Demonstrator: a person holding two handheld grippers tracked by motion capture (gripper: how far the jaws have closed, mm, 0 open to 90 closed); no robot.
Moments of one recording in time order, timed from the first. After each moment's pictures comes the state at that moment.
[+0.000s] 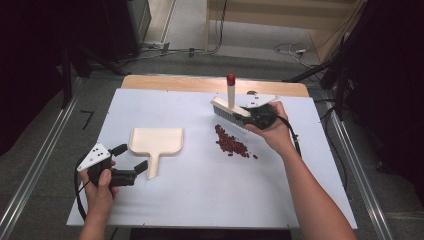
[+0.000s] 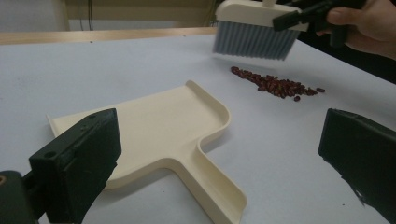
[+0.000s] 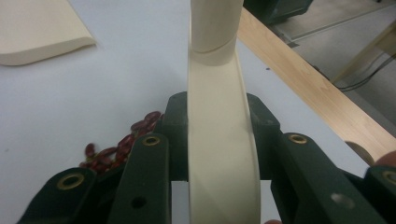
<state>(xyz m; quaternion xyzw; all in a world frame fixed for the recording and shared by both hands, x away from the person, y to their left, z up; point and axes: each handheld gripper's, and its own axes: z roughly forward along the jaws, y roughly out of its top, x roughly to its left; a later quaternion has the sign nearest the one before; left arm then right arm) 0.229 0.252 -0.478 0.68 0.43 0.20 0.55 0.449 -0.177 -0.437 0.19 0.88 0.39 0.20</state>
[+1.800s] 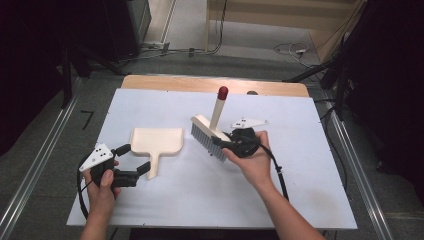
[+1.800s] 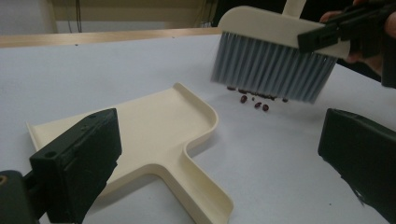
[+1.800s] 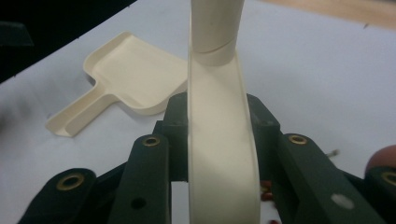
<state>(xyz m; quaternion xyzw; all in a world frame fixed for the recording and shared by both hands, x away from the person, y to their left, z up) 0.229 0.247 -0.475 0.69 0.42 0.20 0.56 0.336 -0.120 -0.439 0.37 0.81 0.45 0.09</state>
